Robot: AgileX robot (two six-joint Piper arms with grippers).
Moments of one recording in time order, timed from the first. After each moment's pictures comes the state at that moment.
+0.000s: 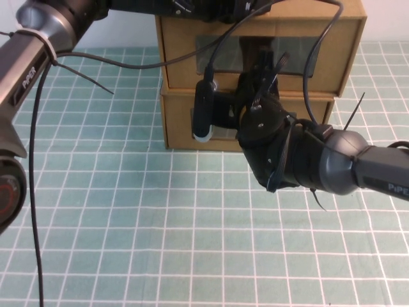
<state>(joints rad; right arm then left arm) 0.76 1.98 -1.42 -1.68 0.69 0.59 -0.37 2.18 -2.23 -1.07 0.99 0.88</state>
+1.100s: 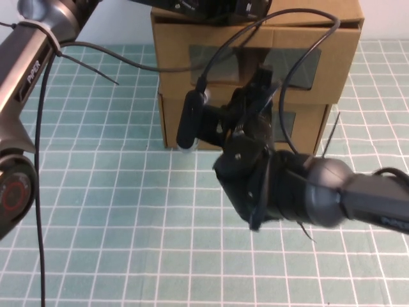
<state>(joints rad) 0.89 1.95 -1.36 -1.63 0.86 0.77 -0.38 2.22 -2.37 -0.87 1.08 0.69</state>
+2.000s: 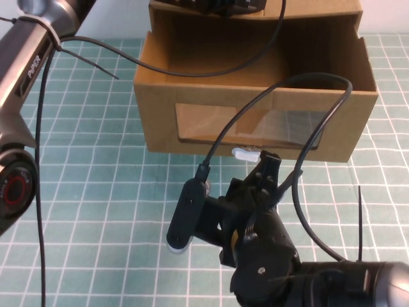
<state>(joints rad) 1.18 1.70 -1.00 -1.44 0.89 0.94 -0.38 2.23 -2.38 -0.87 1.07 0.67</state>
